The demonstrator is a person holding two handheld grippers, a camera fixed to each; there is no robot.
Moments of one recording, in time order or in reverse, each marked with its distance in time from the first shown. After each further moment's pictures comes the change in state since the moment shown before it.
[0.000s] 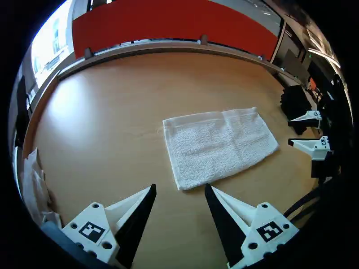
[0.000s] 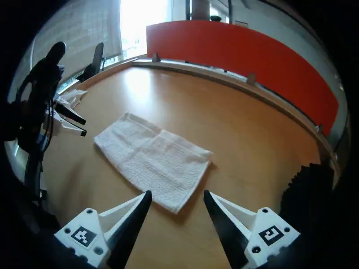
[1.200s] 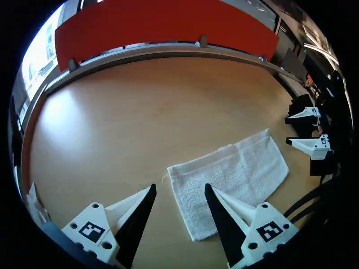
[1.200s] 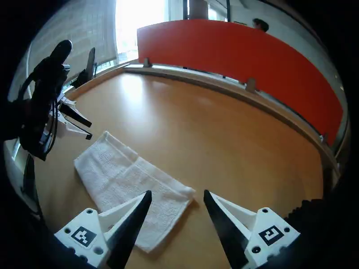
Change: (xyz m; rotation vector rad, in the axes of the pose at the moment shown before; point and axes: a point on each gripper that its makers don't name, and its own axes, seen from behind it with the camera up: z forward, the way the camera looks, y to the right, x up) left arm 0.084 -0.017 0.060 -0.039 -0.010 0.052; right arm 0.062 0.044 0.053 0.001 0.023 0.009
